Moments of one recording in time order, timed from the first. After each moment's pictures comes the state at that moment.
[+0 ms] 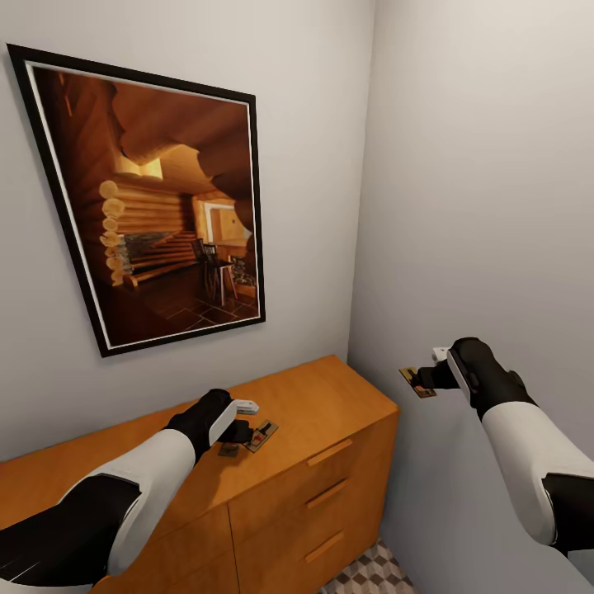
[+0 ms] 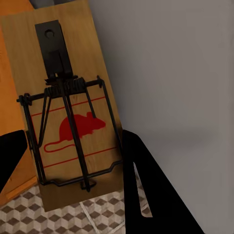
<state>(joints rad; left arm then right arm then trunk) -1.00 -0.11 -0.19 -0.26 0.20 0.78 0.19 -1.04 -0.19 -0.06 -0.64 0.19 1.00 0.22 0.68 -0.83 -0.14</state>
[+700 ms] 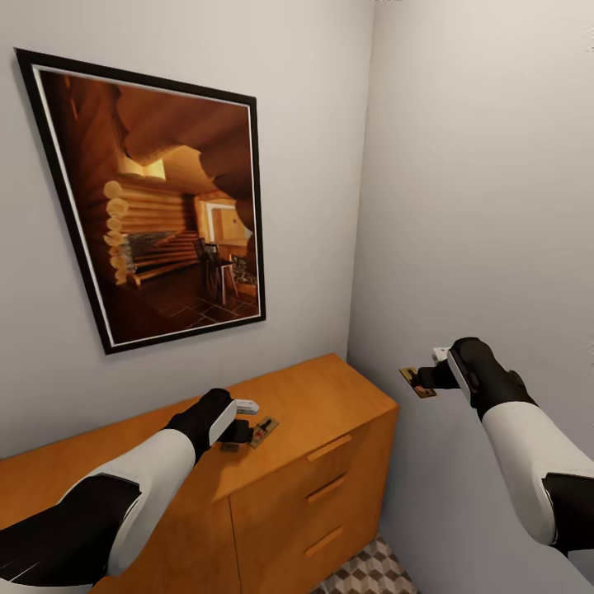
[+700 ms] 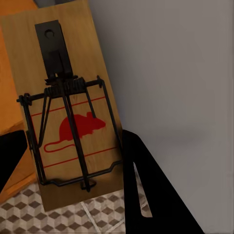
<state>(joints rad) -1.00 -0.11 -0.19 -0.27 0.19 0.78 0.19 -1.04 -0.19 -0.06 -0.64 0.19 1.00 0.22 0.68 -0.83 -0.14</state>
